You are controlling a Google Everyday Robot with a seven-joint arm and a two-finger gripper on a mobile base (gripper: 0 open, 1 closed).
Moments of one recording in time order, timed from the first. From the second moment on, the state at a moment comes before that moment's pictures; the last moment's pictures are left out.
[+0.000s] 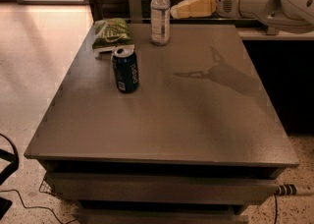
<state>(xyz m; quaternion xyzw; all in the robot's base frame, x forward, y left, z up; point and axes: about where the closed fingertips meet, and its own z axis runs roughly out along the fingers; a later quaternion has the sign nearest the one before) 0.721 -0.120 1.018 -0.35 0.68 0.17 0.62</state>
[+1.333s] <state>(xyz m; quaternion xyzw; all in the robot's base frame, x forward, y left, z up) 0.793 -0.058 0.976 -0.34 0.66 0.24 0.63</state>
